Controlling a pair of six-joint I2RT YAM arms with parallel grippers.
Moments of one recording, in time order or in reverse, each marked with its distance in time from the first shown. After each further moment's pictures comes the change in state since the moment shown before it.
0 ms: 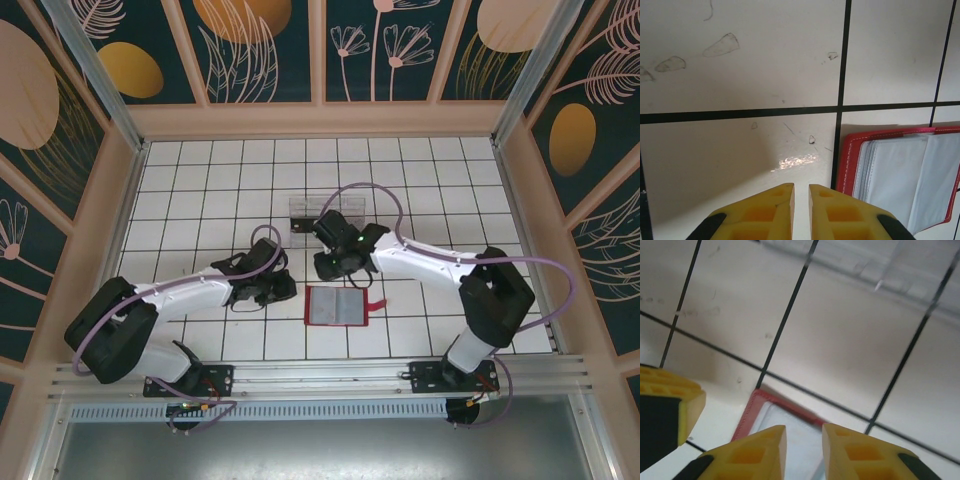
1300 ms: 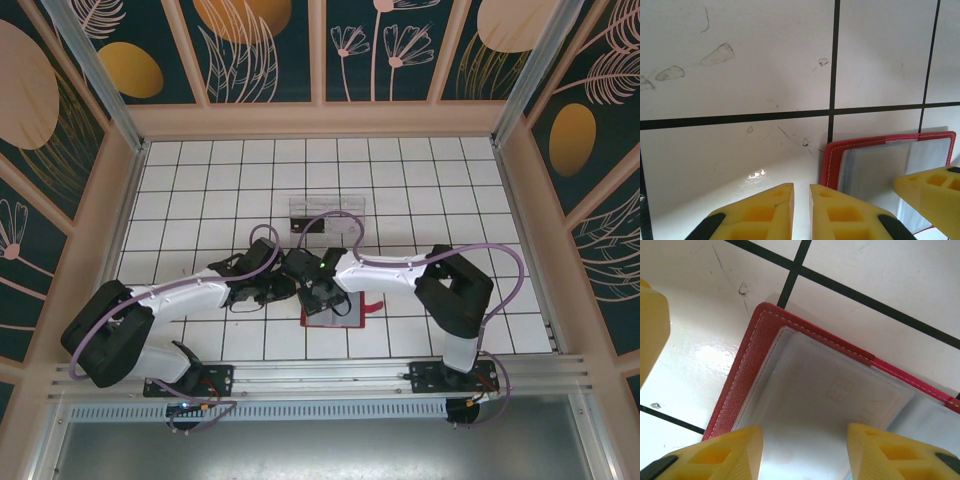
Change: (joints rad) left arm 0.003 -0.023 -0.010 0.019 0.001 0.011; right arm 0.190 0.195 0.064 -0.123 0.058 0.148
